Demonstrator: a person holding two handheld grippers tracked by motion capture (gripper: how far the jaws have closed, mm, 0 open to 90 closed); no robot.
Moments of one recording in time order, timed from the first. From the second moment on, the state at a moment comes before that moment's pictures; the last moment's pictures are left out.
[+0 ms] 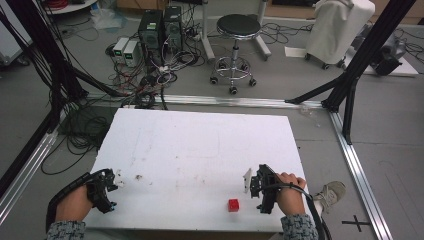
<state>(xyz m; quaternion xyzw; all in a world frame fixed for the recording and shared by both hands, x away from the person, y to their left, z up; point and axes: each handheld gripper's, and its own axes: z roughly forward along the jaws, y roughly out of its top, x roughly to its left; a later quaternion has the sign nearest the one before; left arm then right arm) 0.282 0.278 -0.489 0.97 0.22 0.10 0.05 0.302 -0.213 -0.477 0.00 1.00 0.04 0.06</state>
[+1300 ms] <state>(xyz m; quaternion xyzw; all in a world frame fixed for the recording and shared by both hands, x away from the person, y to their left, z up) 0.282 0.277 -0.489 0.97 0.22 0.10 0.05 0.292 -0.146 -0.505 -0.08 1.00 0.04 0.02</state>
